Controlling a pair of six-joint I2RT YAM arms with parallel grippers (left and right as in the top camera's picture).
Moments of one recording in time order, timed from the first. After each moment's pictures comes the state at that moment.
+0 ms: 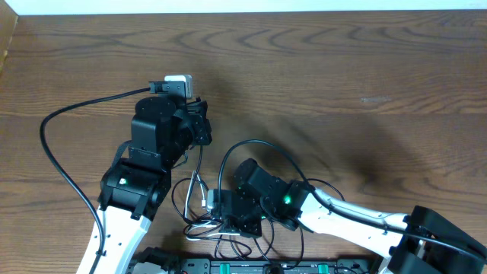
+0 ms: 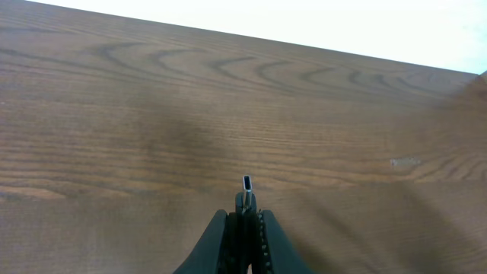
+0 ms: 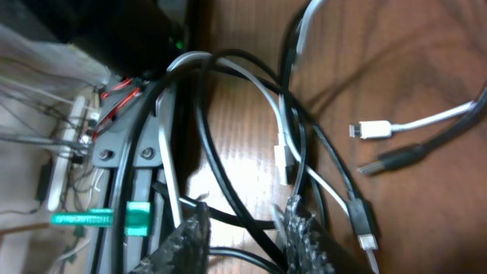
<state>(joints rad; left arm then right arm) -0.29 1.02 0.95 -0.48 0.07 -0.33 1.05 1.60 0.81 -0.14 -0.60 -0.25</state>
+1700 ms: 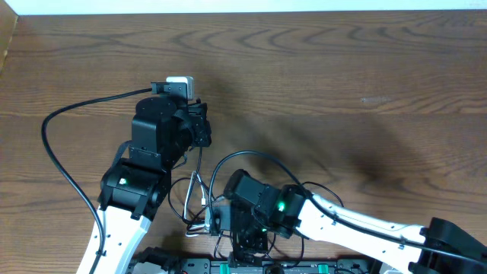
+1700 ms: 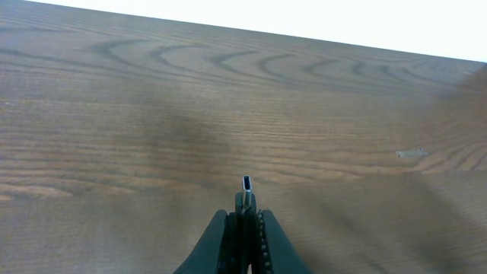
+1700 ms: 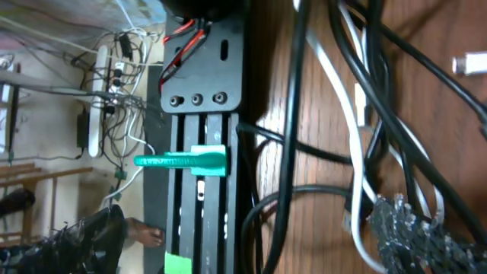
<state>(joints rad) -0.29 1.02 0.95 -0.50 0.07 -0.30 1.13 1.55 0.95 -0.54 -0.55 -0.28</state>
